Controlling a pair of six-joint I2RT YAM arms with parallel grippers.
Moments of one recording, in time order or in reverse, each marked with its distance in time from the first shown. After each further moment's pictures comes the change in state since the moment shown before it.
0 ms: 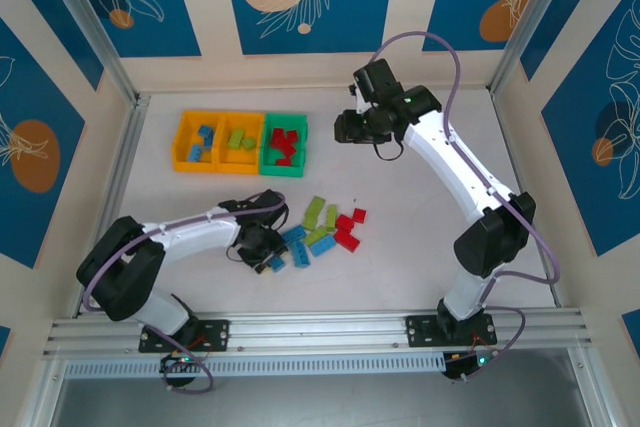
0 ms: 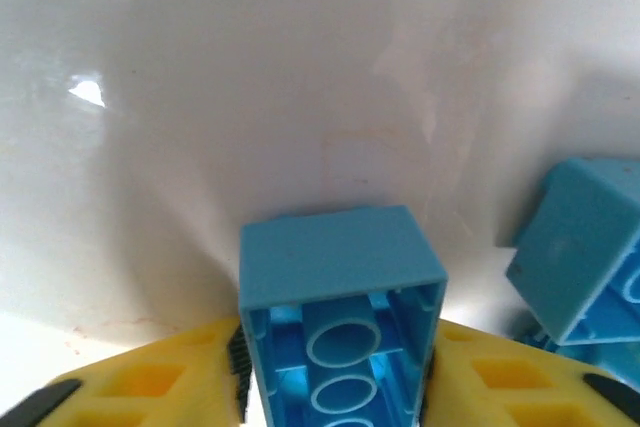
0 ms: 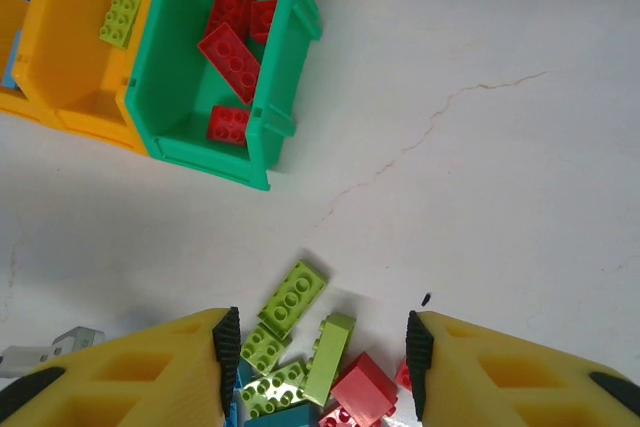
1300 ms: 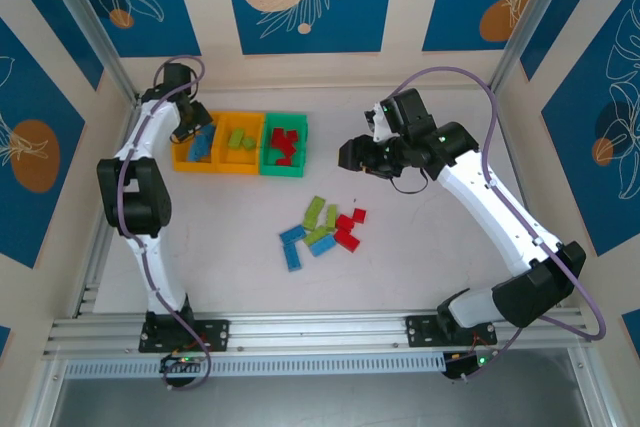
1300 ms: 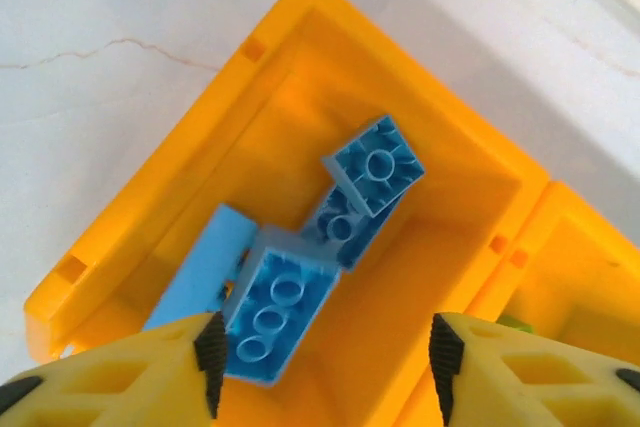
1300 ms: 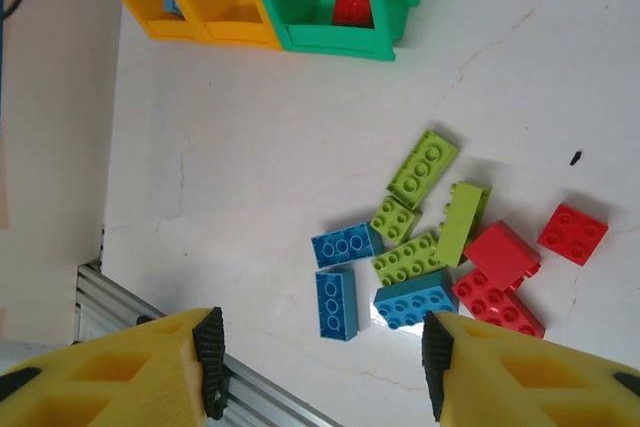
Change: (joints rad) left arm 0.745 0.561 1.088 -0.162 -0.242 0.813; right arm 0.005 -0.324 -0.343 0.083 -0.275 0.197
